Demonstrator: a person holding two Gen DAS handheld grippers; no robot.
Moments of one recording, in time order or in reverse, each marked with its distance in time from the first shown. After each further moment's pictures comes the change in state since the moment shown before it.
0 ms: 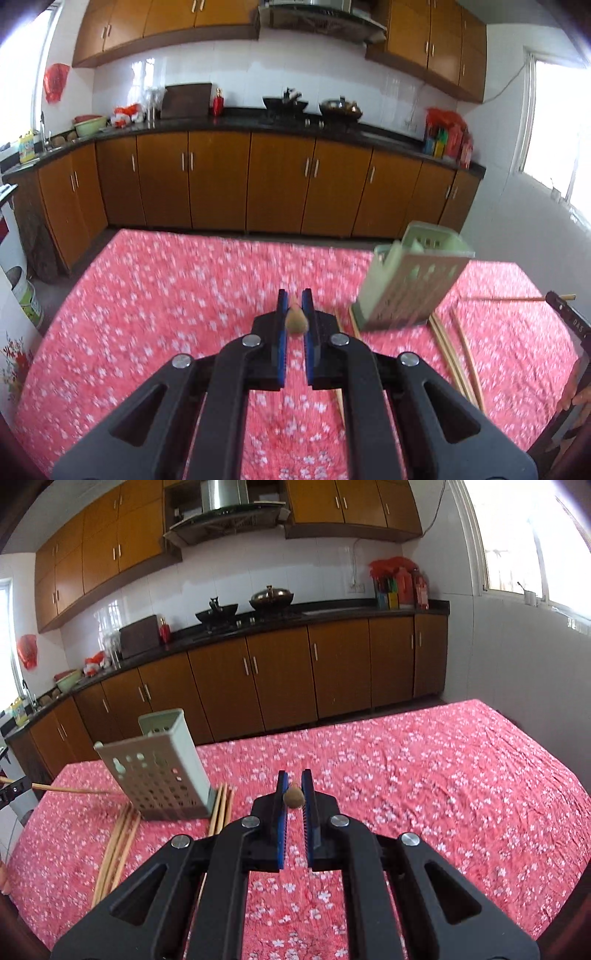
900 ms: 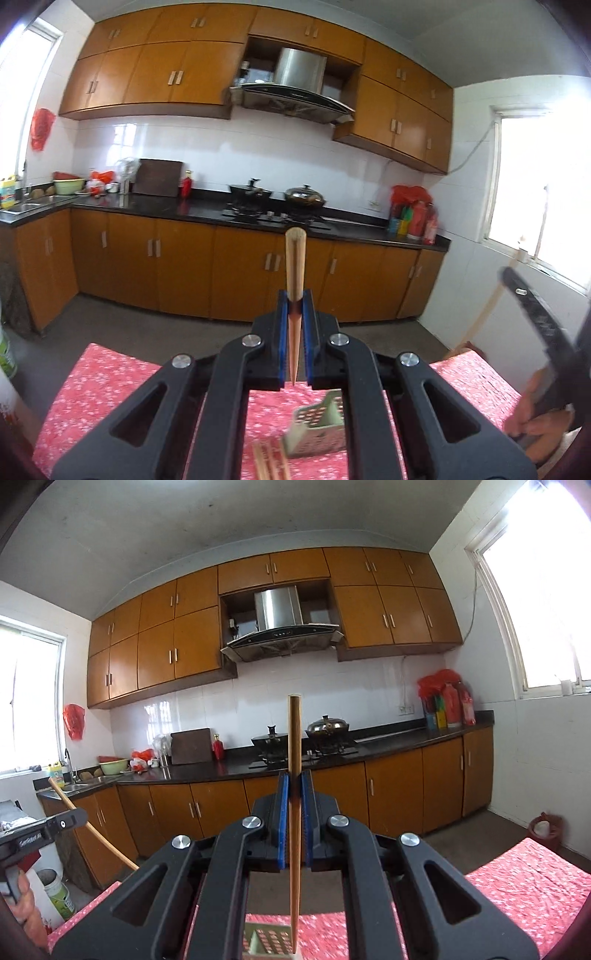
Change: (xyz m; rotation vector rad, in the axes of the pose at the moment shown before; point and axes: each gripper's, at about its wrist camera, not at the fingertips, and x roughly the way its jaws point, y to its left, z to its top) left arm -0.055 -0.078 0.161 0.013 -0.283 -0.145; right arm -0.031 0.098 0.154 -0.037 -0.463 0.179
